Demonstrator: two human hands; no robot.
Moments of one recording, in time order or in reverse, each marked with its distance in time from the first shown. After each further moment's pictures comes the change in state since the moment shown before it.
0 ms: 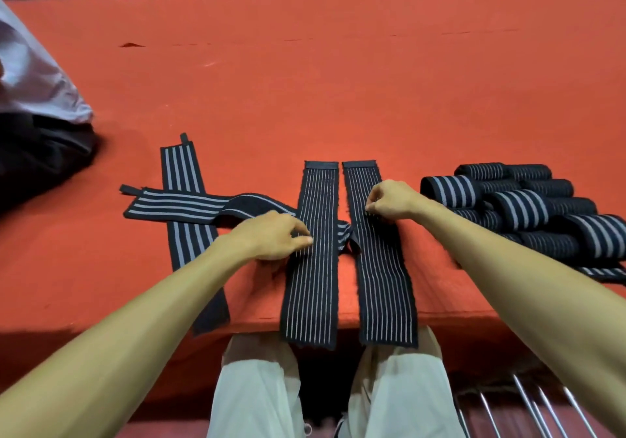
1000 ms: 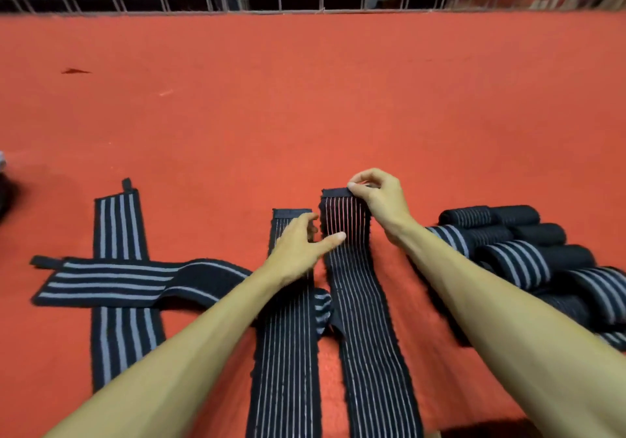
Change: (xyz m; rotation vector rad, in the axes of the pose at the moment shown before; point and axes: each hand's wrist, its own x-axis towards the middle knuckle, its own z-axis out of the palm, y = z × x) left_hand 0.123 0.039 -0.002 -0.723 0.281 0.047; right_hand 0.060 -0.003 -0.038 0.834 0.567 -0.059
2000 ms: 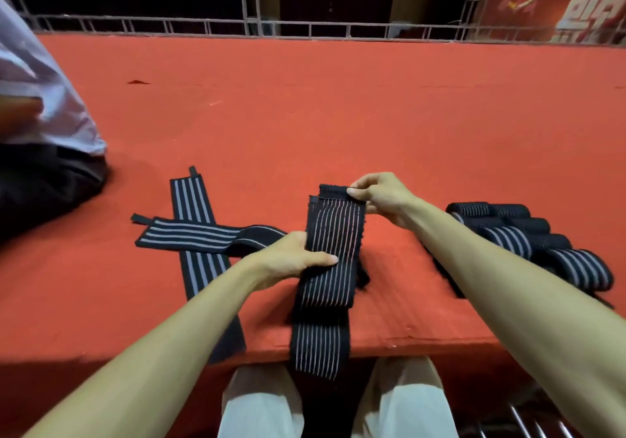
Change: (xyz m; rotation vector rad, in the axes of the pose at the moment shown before) left_hand -0.138 0.003 -0.061 -0.380 -0.332 -0.102; right_hand -0.085 -0.075 0.017 0.005 -0.356 0.221
